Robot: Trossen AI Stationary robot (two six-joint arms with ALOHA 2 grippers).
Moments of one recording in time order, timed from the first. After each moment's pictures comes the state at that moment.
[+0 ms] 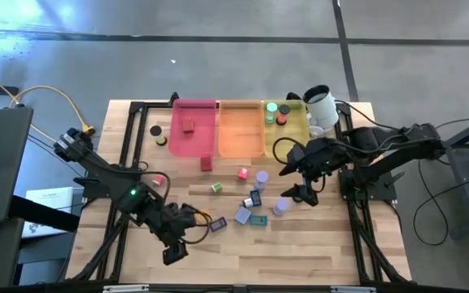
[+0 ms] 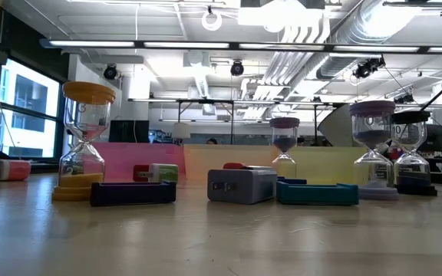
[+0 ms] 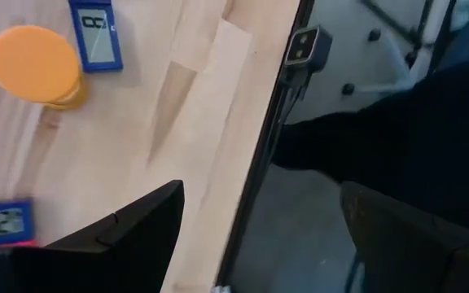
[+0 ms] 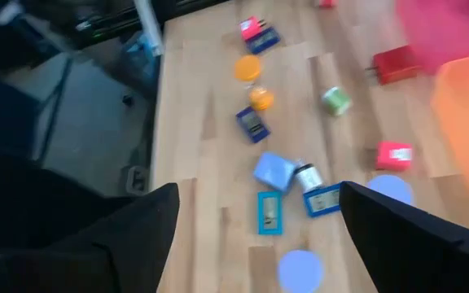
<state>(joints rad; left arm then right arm) -0.64 1.46 1.42 -0.89 0.05 -1.08 0.22 1.25 1.43 -0.89 -0.05 0.43</state>
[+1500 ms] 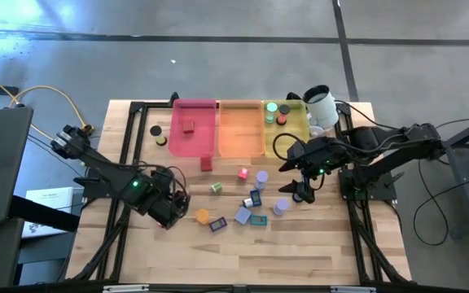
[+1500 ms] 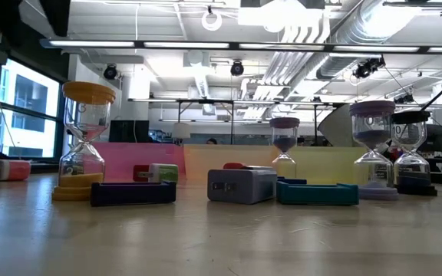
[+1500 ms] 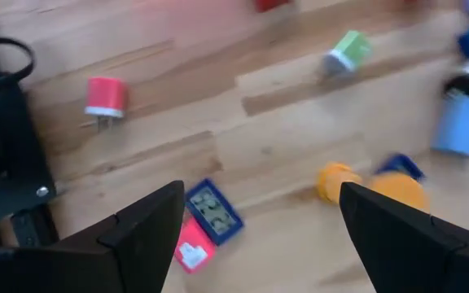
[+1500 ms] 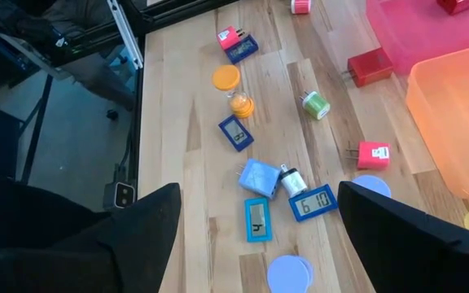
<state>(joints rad) -0.57 1.40 1.32 -1.42 -0.35 -1.88 0.22 1.25 1.43 -0.89 0.00 0.47</state>
